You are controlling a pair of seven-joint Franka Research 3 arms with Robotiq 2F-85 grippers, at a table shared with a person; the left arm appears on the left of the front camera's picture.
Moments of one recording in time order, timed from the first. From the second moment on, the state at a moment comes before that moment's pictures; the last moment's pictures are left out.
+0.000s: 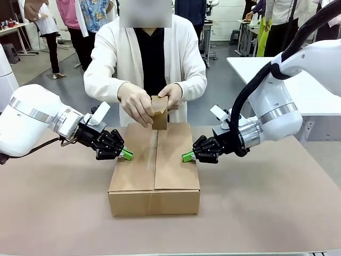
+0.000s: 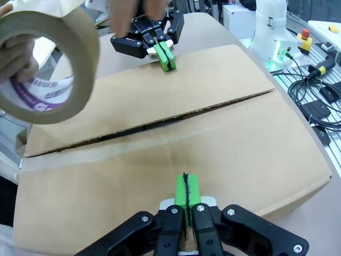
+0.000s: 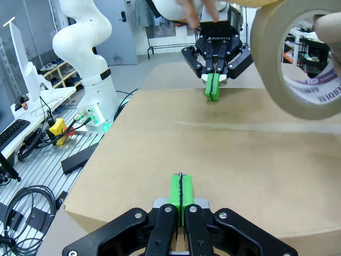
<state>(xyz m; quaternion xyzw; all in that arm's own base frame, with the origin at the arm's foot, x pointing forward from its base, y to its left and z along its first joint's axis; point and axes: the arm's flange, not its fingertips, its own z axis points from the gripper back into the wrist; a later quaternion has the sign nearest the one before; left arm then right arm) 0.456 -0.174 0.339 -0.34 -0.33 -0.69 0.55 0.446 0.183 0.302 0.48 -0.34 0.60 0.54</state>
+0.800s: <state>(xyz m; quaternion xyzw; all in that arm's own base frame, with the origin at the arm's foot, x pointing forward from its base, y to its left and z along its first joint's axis) 0.456 -0.174 0.339 -0.34 -0.33 -0.69 0.55 0.446 0.183 0.302 0.48 -0.34 0.60 0.54</state>
